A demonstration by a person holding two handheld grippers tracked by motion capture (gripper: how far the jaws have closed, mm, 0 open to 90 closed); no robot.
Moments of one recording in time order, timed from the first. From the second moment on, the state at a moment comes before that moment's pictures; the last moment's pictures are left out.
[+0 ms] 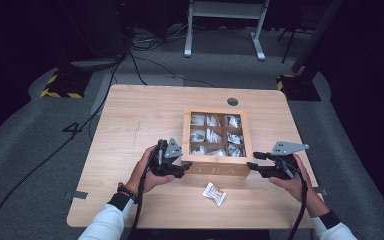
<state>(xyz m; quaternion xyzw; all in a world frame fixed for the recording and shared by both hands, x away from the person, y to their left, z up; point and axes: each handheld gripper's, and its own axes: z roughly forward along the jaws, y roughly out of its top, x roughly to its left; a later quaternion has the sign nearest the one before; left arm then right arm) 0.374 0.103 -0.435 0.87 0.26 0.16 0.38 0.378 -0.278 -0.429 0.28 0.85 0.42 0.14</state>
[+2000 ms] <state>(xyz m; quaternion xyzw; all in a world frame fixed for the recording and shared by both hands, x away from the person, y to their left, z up) 0.322 0.206 -0.462 0.87 0.32 0.22 0.30 0.347 -0.355 -0.455 0.33 0.85 0.35 0.21</state>
